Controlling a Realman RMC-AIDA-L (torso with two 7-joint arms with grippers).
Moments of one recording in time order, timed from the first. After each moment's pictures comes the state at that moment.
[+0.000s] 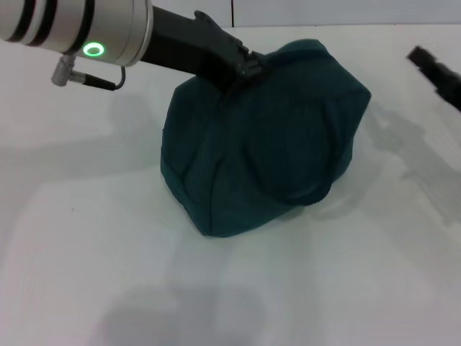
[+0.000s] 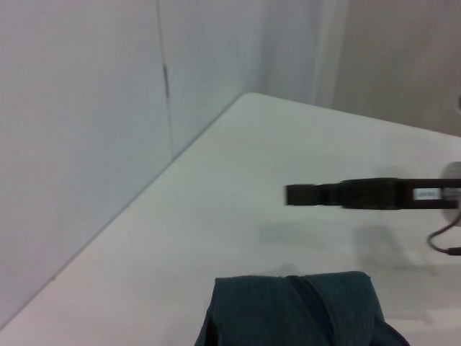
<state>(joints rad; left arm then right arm) -0.57 -2.09 1.32 1.61 2.18 1.46 -2.35 0.46 2.02 -1.54 -0.22 -0.33 -1.24 1.20</state>
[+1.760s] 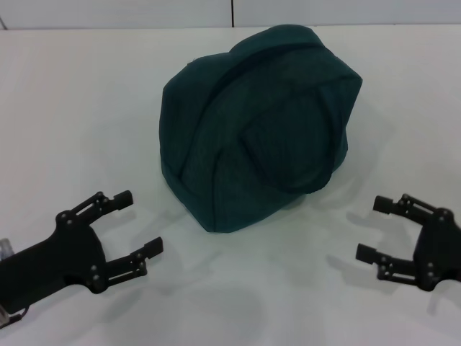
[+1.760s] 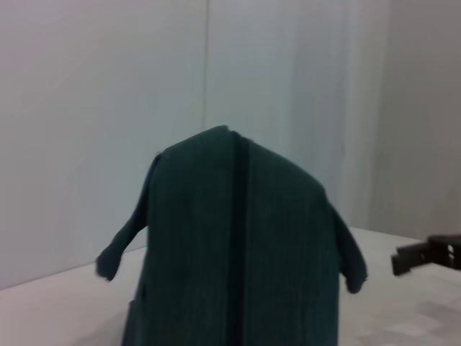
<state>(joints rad) -0.07 -2.09 0.95 0.62 1.53 1.63 -0.89 0.30 1.94 -1.51 -0.29 -1.01 -1.54 0.78</state>
